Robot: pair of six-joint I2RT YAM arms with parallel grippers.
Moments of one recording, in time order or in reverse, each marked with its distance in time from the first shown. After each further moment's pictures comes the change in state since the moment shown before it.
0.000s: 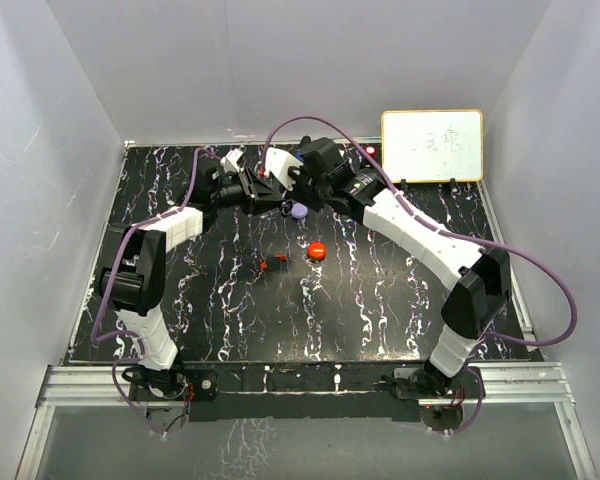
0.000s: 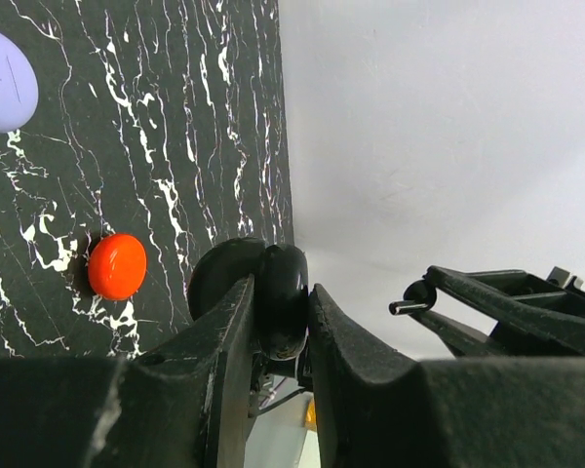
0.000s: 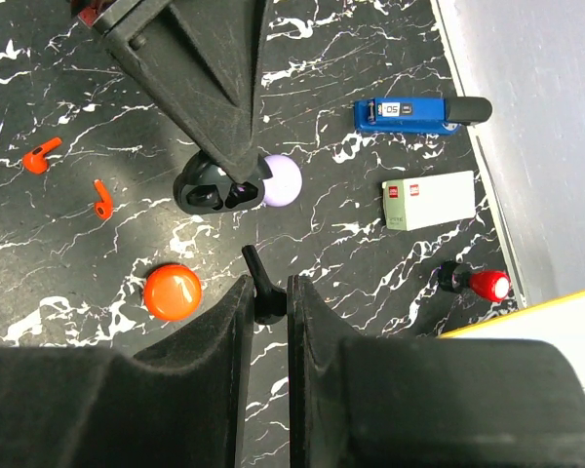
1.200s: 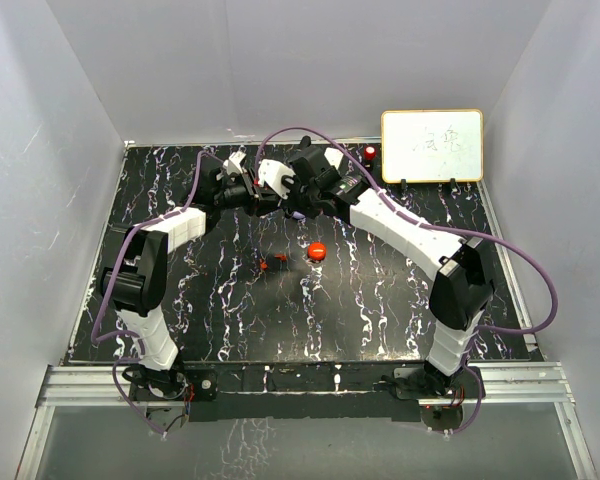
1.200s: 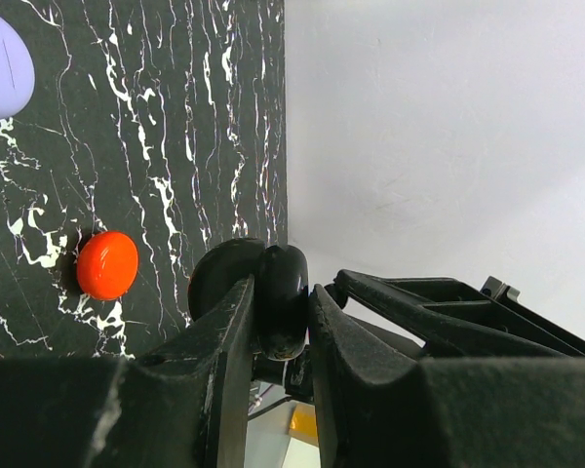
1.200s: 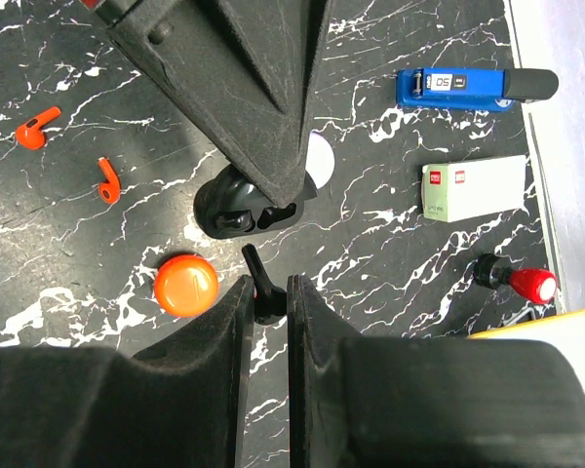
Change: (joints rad) left arm -0.024 0.000 0.000 -0.016 -0.046 -0.050; right arm 0.008 0.088 0.000 -0.023 0.011 0.003
